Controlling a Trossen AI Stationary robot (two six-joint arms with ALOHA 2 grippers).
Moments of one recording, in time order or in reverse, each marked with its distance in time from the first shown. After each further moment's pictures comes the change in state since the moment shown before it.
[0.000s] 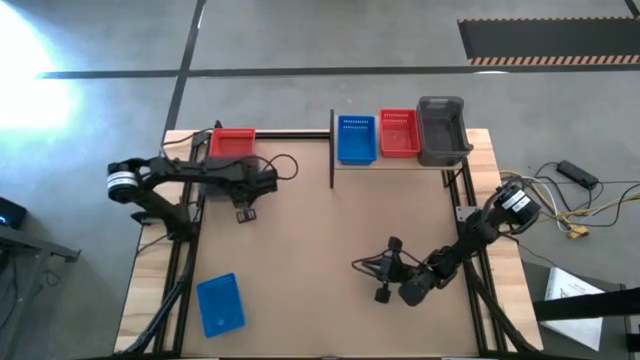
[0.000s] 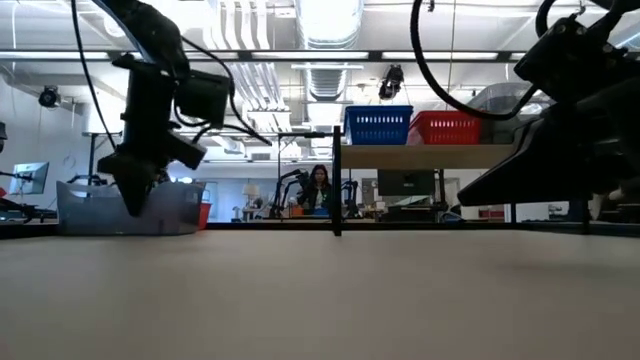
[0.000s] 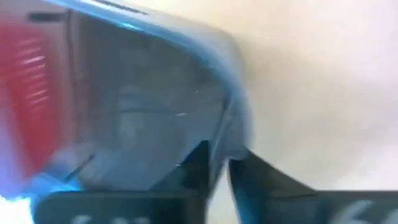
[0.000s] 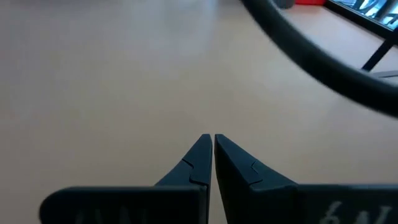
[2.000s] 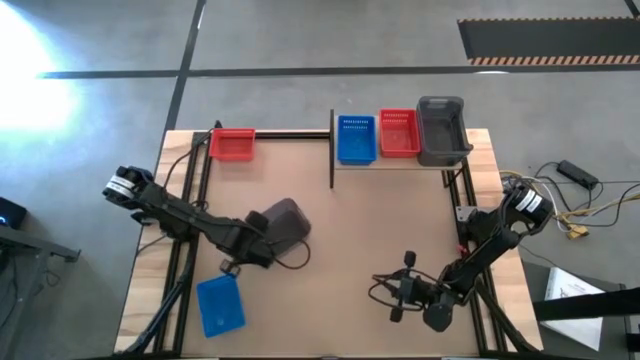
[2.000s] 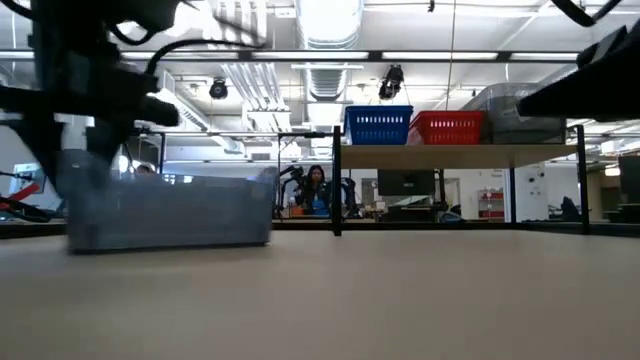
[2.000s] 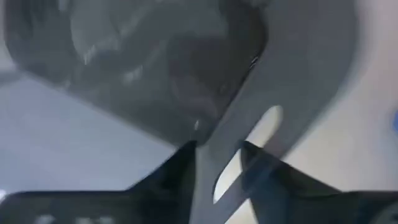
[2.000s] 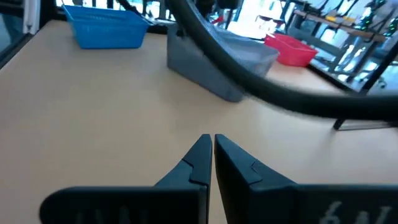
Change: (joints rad) left arm -0.694 0.021 0.117 -0.062 0.123 0.108; right arm 0.219 -0.061 0.069 -0.067 0.267 -0.054
